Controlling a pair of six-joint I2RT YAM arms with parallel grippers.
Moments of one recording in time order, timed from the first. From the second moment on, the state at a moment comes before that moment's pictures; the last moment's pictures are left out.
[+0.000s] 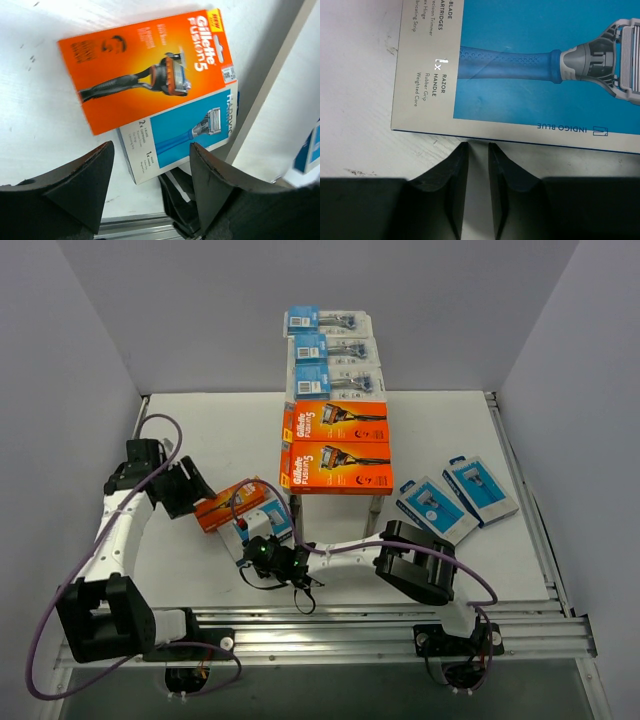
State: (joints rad) left arm 0.07 1.33 1.07 -0.76 0.26 -0.42; right arm 1.26 2.02 1.19 0.09 0.41 0.49
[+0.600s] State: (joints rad) left arm 0.27 1.03 0.70 -0.63 0.36 -0.88; right arm 1.28 1.99 1.15 0.08 0.42 0.48
